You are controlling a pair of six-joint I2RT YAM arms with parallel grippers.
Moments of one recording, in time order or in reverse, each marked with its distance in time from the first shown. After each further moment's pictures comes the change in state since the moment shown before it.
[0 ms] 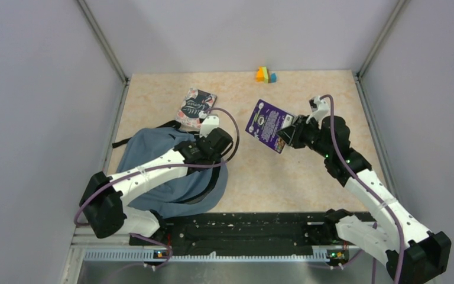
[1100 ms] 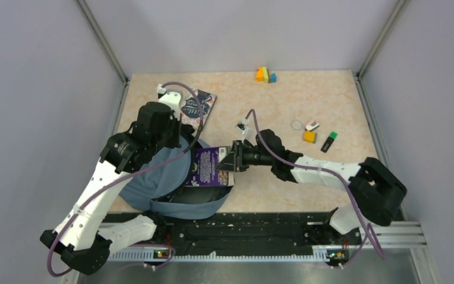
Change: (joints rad) left arm 0.290 -0.327 0.357 -0.389 0.347 0.452; right arm 0.451 0.511 -0.020 0.529 -0.277 0.360
